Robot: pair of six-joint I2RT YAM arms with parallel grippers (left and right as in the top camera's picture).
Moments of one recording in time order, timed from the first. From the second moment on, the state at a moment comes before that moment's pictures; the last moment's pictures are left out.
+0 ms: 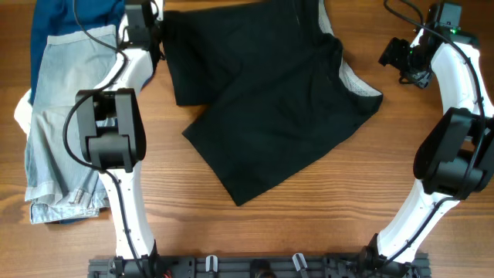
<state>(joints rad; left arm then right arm) -0.01 2.41 1.83 0.06 0.06 0.03 -0.25 2.13 1.78 -0.85 -0.08 0.29</state>
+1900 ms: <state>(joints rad) -0.39 1.99 1.66 -1.04 0.02 -0.33 -0.15 2.24 1.77 -0.70 -0.09 0.05</state>
